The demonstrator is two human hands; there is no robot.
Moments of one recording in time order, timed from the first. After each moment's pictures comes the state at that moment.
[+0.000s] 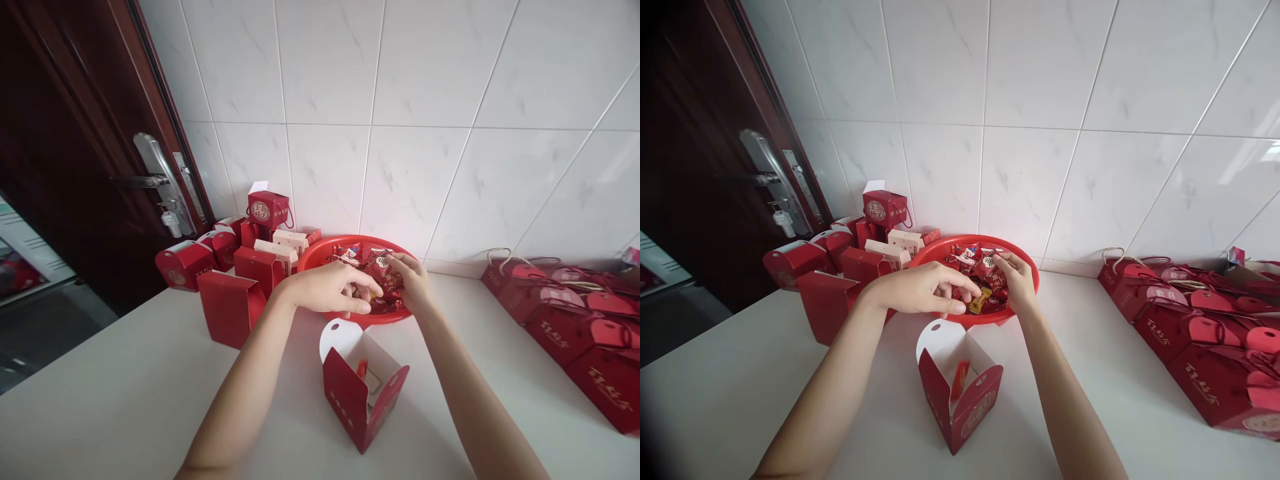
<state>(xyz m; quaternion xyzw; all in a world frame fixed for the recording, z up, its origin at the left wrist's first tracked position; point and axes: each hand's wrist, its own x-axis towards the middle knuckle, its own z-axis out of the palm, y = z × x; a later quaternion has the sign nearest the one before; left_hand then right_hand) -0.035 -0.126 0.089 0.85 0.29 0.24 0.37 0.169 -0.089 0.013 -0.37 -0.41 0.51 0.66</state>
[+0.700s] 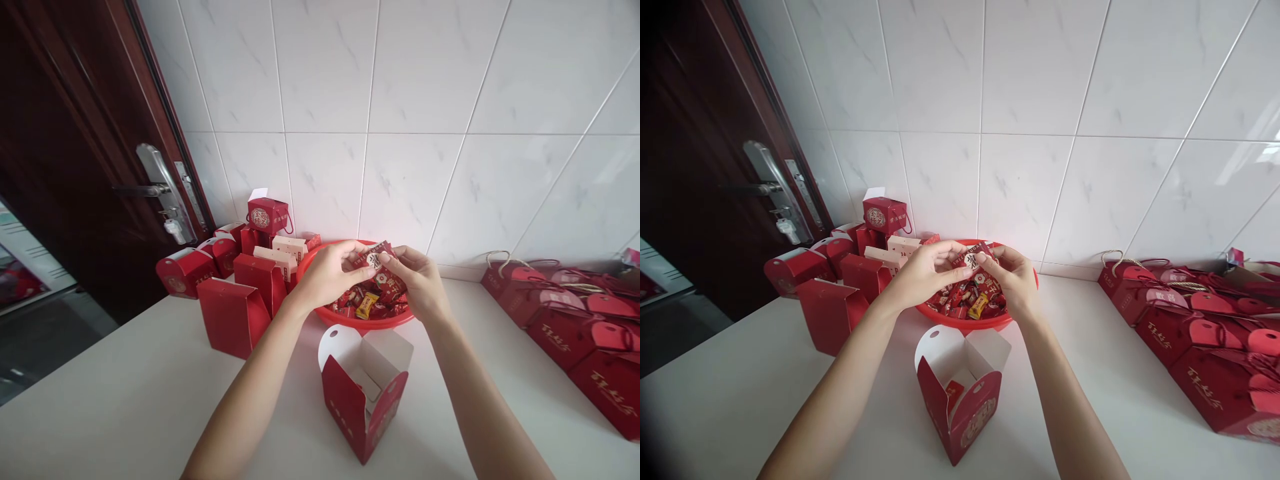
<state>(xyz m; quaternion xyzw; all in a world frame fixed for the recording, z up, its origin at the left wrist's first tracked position) -0.016 -0.123 0.082 0.76 0.34 0.44 0.34 0.161 -0.130 0.062 -0.33 -0.50 0.50 0.63</state>
